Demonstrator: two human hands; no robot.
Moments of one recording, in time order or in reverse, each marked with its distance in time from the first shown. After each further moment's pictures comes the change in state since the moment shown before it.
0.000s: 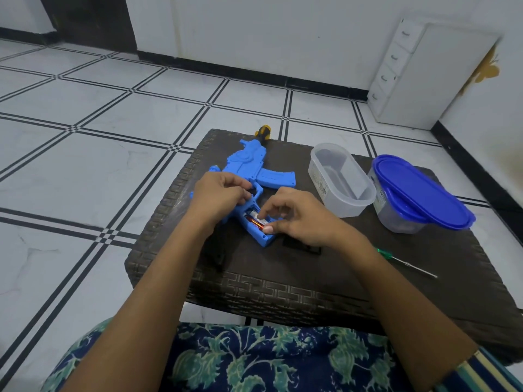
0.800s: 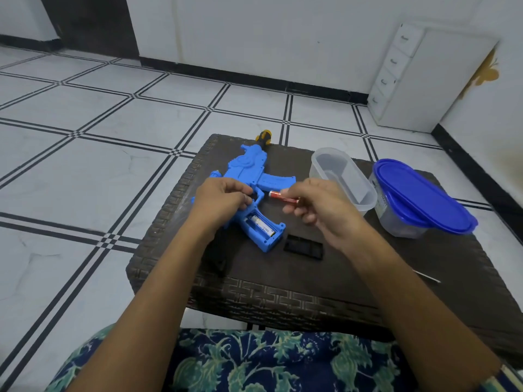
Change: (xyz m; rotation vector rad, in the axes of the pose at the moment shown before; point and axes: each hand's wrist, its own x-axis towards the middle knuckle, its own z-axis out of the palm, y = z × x) left_hand 0.000 0.000 0.001 -0.030 0.000 -0.007; right_hand -0.007 -0.022 -0.016 0.807 0.325 0.422
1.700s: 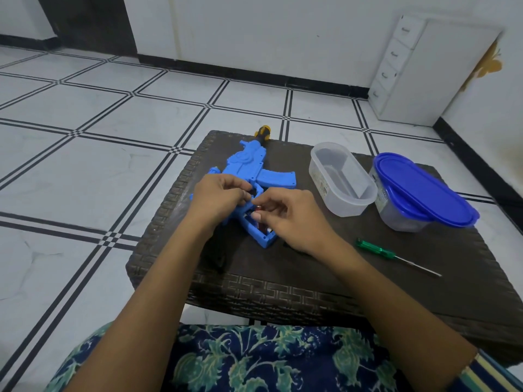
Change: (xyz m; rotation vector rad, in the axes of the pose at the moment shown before) left_hand -0.002 0.000 0.000 0.045 0.006 0.025; right_hand 0.005 0.034 0.022 -0.575 -0.079 -0.546
